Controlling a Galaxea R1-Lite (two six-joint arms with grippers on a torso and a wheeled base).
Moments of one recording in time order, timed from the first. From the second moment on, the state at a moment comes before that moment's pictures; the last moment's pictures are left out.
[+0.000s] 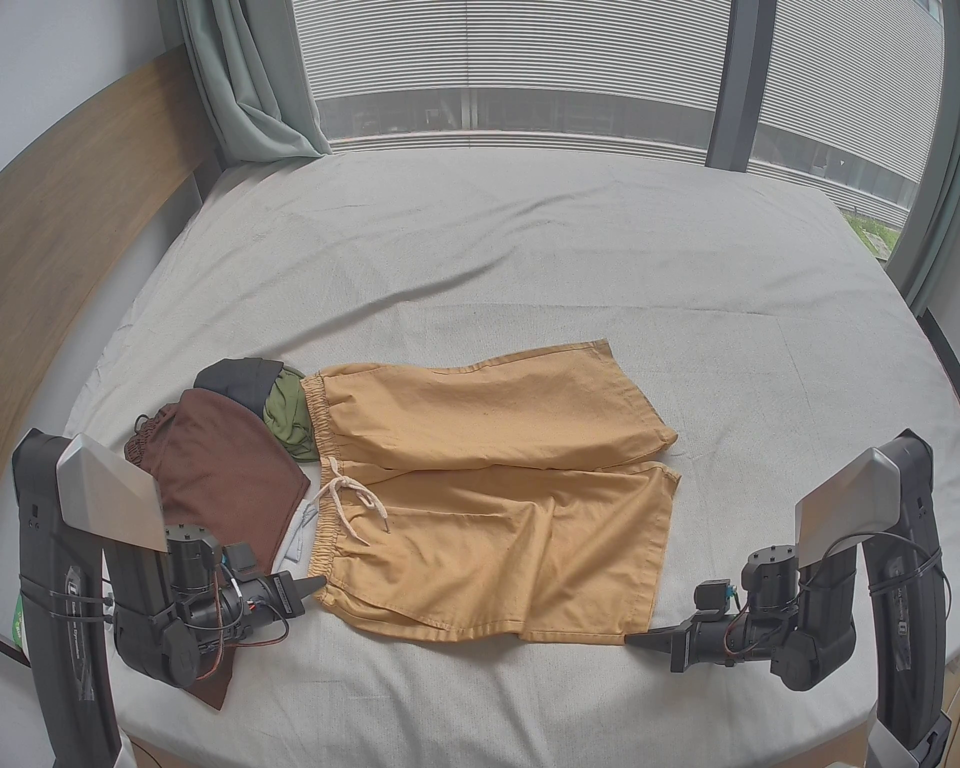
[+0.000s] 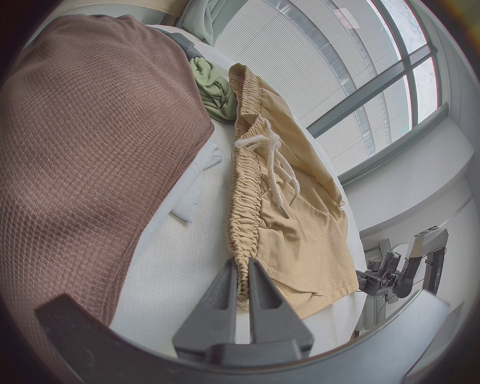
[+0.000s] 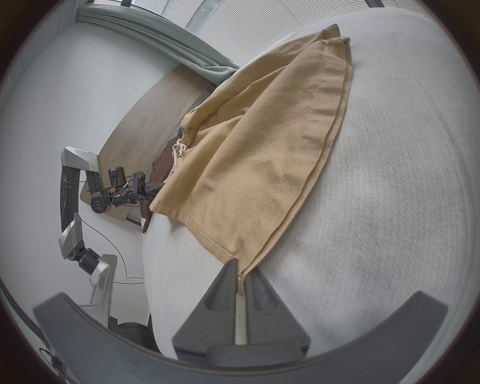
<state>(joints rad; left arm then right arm) -0.06 2.44 -0.35 -1.55 -0.49 -0.43 0.24 2.56 -0.33 -1.55 0.68 0.18</state>
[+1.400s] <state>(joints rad) 0.01 2.39 -0.12 -1.55 -0.63 -0.21 0.10 2.44 -0.10 -1.54 0.69 0.06</state>
